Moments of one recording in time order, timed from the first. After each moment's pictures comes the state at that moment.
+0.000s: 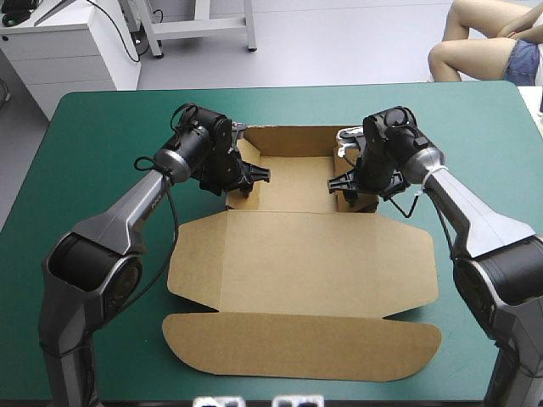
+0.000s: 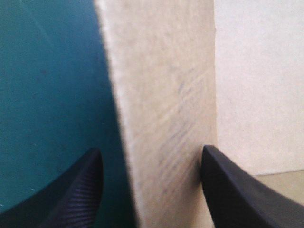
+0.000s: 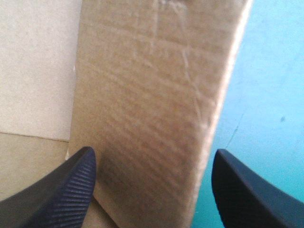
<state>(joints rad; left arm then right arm) -0.47 2.03 -1.86 -0.02 1.23 -0.29 0.35 1.90 -1.70 -0.05 1.23 0.19</state>
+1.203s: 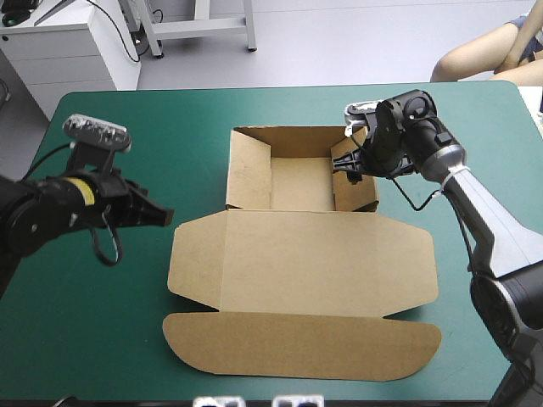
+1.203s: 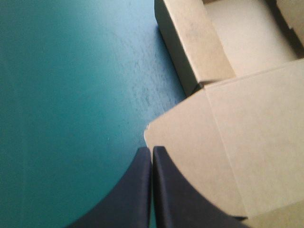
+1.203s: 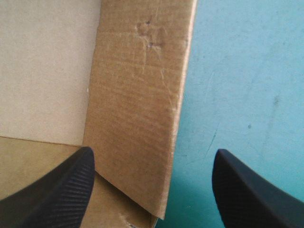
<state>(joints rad) -0.47 1.10 -1.40 0.08 1.23 -0.07 0.35 1.80 -1.75 -0.08 1.22 0.23</state>
